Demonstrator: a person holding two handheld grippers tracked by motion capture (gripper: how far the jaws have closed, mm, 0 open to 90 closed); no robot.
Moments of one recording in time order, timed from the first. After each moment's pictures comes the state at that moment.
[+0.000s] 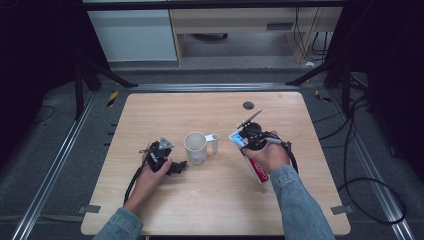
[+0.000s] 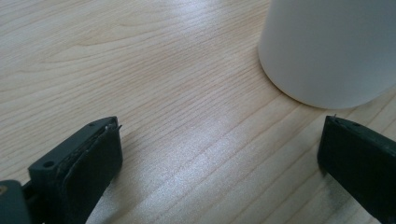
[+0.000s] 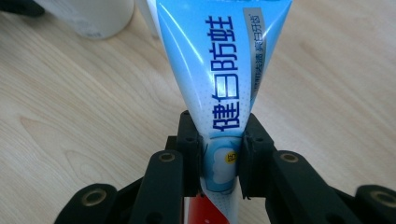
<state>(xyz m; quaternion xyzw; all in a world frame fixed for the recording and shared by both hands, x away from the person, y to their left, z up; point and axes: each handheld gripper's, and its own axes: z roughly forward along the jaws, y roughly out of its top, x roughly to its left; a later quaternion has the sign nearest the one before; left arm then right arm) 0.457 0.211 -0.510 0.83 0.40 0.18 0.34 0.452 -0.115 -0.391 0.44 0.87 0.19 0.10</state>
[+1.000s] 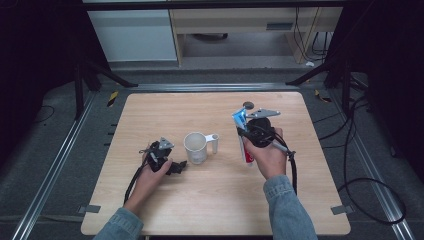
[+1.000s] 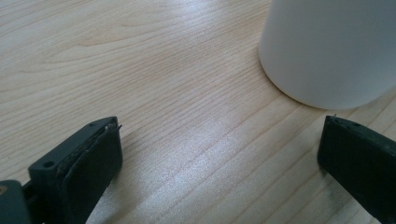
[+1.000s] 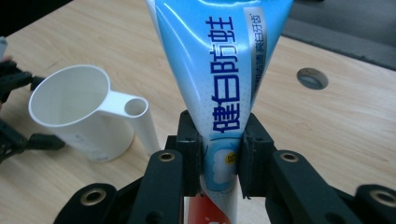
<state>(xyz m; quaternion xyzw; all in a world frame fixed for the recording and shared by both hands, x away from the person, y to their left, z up) 0.457 0.211 -0.510 0.83 0.40 0.18 0.34 0.439 -0.124 -0.373 0.45 0.77 0.39 0.23</state>
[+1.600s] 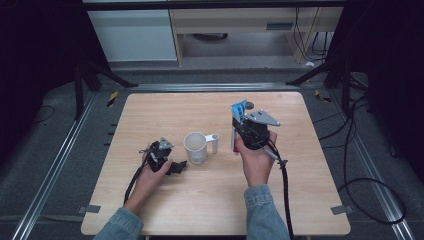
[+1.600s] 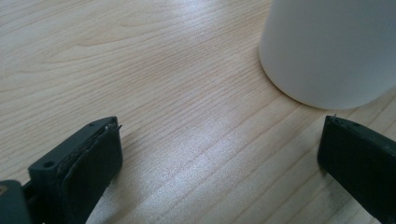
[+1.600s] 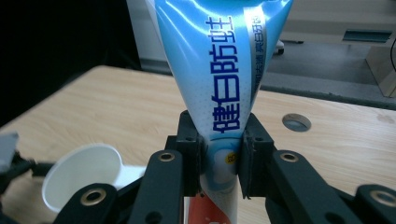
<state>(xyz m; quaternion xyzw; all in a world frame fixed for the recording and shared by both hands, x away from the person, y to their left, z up) 0.457 0.211 -0.510 0.83 0.40 0.18 0.34 0.422 -0.099 -0.368 0.49 0.66 0.49 0.30</state>
